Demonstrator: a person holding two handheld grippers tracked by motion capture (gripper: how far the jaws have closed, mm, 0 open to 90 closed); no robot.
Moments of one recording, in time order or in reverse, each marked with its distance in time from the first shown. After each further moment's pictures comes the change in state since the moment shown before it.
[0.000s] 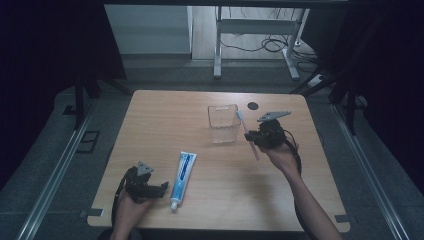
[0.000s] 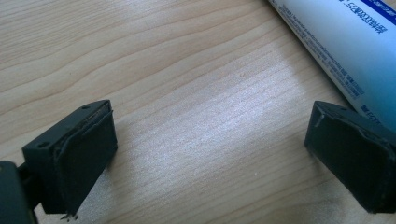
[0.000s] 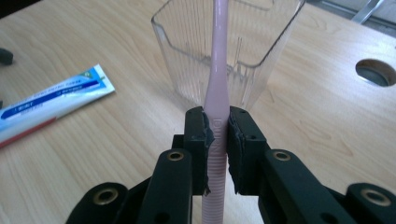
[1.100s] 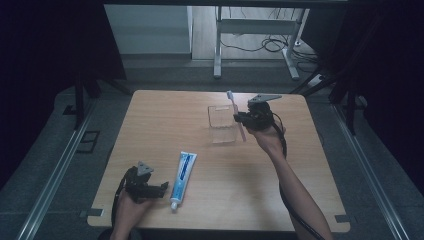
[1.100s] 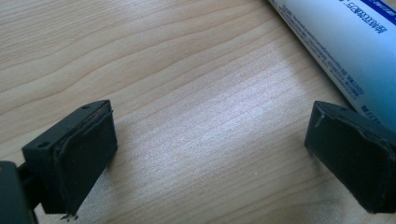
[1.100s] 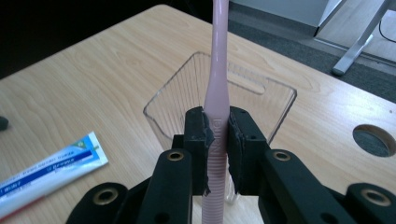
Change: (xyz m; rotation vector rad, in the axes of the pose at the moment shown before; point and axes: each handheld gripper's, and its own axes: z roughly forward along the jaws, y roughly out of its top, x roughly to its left) left arm 0.001 0.000 0.000 0.000 -0.001 0.008; right arm -0.006 0.050 0.025 -0.126 0.002 0.020
